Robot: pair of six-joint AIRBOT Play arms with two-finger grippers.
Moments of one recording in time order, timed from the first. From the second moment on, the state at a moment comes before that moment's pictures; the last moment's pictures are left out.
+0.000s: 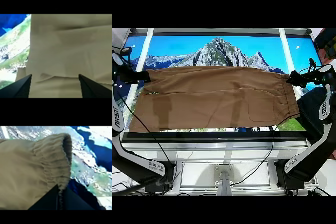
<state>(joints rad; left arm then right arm) 0.31 -1.79 1.74 1.57 -1.17 -1.37 -0.44 -2.06 1.84 -1.00 1.17 1.35</state>
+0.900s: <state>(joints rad) 0.32 -2.02 1.74 1.51 -0.62 -1.51 -0.44 -2.06 1.84 -1.01 1.17 1.35</state>
